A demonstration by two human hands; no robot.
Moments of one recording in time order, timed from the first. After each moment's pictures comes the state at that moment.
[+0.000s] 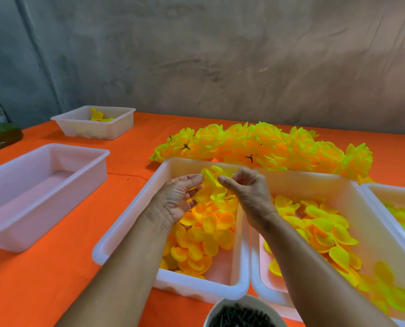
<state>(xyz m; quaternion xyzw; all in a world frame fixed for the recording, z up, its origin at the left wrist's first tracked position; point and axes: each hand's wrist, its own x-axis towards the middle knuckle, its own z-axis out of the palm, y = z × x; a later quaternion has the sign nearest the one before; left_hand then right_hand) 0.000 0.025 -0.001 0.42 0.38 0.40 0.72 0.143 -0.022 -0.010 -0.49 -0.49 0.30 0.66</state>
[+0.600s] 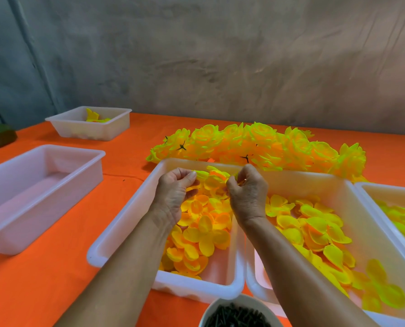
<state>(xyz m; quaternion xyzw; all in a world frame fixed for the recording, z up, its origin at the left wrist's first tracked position) 0.005 0.019 0.000 0.48 0.39 0.52 0.59 0.135 -0.022 -0.011 -0.64 -0.47 0.00 0.62</state>
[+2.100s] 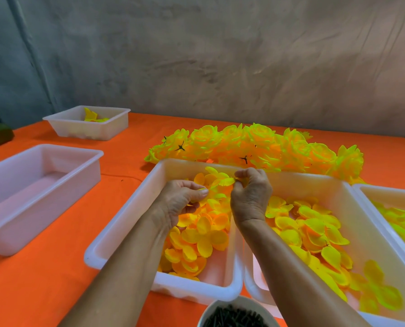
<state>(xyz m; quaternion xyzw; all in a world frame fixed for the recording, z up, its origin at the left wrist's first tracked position) 0.003 0.018 -0.002 0.55 0.44 0.35 0.61 0.136 -0.025 -0.006 -0.68 -0.43 -0.05 0.59</state>
